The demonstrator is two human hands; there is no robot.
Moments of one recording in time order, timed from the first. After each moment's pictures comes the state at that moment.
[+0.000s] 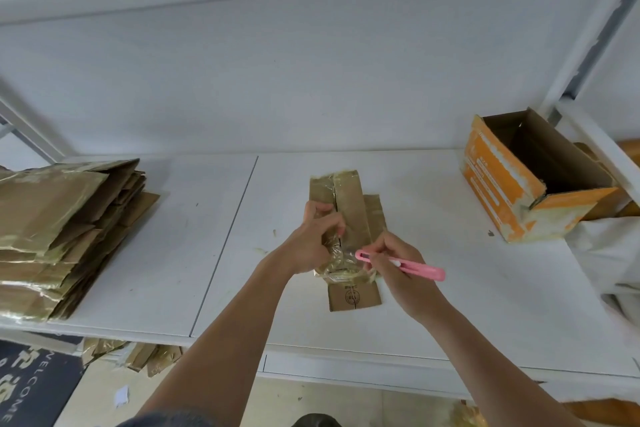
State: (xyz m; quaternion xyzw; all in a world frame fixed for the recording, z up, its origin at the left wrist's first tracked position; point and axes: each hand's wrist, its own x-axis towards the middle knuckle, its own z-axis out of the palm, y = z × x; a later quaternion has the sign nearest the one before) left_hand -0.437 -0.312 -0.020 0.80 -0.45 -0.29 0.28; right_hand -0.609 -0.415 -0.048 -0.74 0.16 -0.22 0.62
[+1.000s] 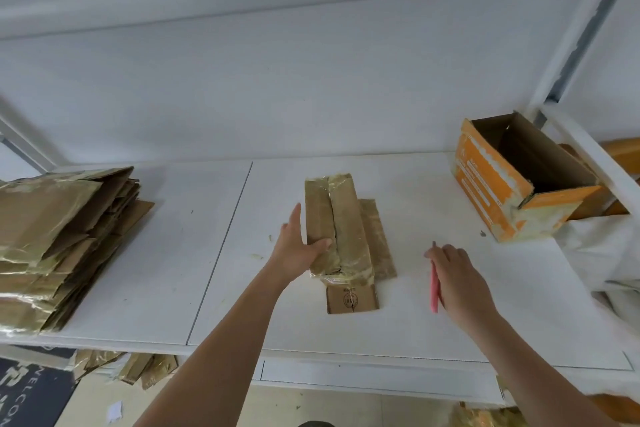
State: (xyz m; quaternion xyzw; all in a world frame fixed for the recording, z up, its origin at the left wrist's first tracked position) left_hand -0.439 -0.301 -0.032 0.81 -0.24 -0.30 0.44; right_hand -0.669 -0.487 -0.117 -0.94 0.30 -0.14 0.09
